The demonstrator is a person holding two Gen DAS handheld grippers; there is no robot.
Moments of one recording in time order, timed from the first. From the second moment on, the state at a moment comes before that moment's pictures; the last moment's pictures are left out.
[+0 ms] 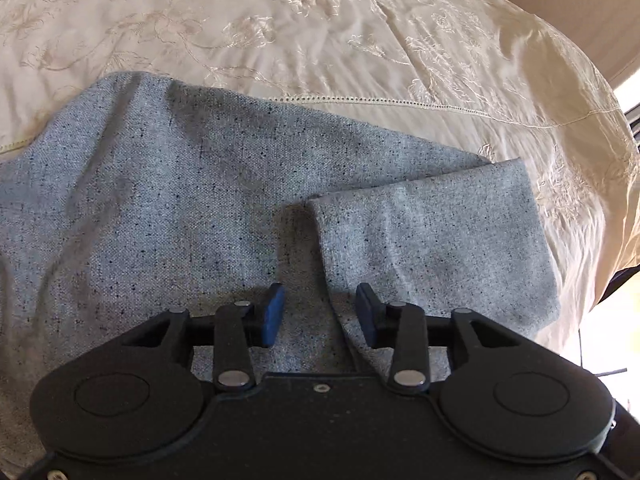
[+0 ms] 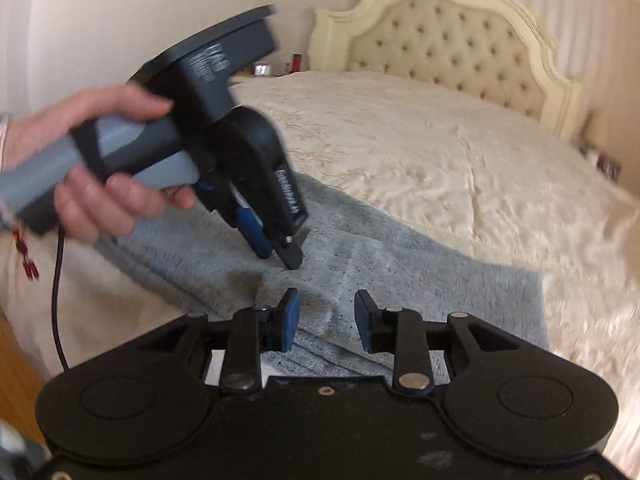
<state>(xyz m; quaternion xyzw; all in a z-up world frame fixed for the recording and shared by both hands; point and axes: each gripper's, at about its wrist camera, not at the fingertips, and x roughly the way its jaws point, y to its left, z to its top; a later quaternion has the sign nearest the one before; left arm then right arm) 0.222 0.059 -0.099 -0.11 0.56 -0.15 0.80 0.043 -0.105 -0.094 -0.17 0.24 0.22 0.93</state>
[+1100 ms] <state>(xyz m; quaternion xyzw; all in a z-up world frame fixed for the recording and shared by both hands) 0.231 0.056 -0.103 -0.17 0.57 -0.18 0.78 0.075 -0.115 -0.111 -0.15 0.28 0.25 0.91</state>
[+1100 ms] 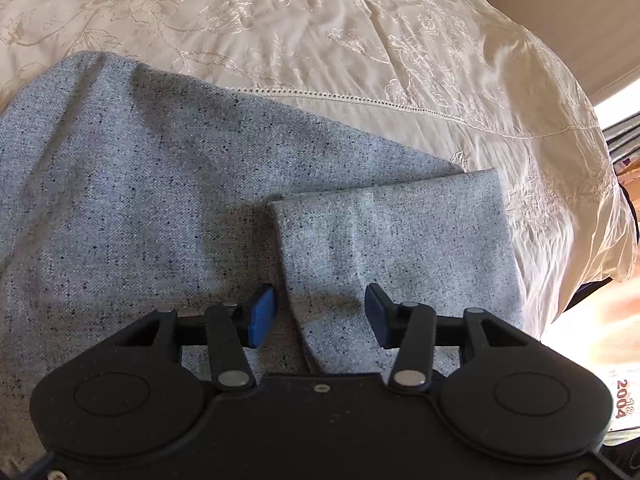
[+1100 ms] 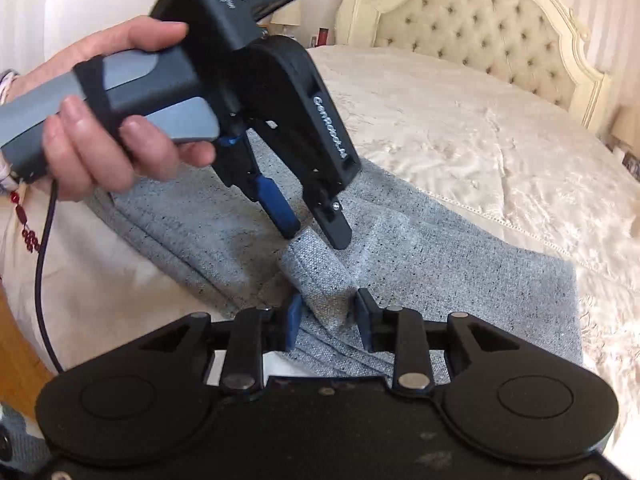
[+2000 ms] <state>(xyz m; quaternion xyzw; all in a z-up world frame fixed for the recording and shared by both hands) 0.214 0.035 -0.048 -0.05 0.49 -0.14 0.86 0.186 -0.276 -0.115 0.26 0.40 0.10 0.87</state>
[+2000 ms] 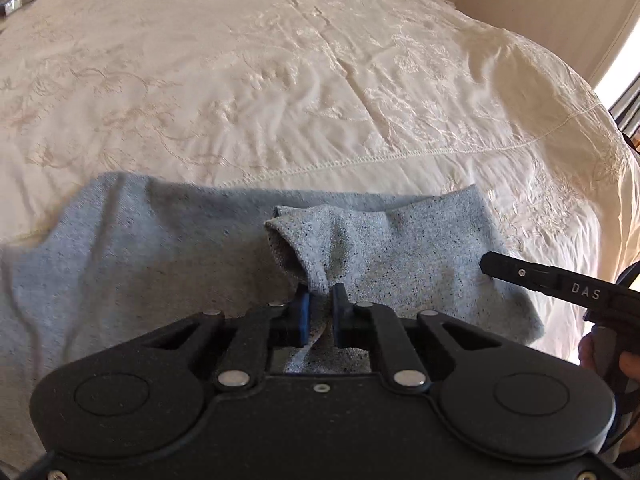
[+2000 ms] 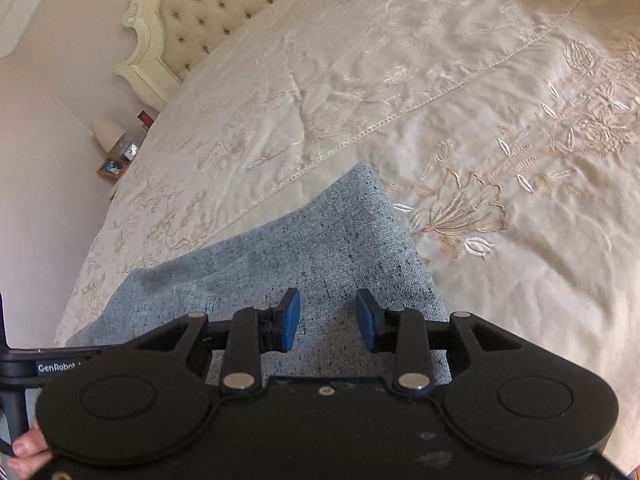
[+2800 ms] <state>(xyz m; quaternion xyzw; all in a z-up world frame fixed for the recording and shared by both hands) 0.172 0.090 -0.075 0.01 0.54 -0.04 0.84 0.196 -0.215 -0.121 0.19 0.43 0.10 0.88</state>
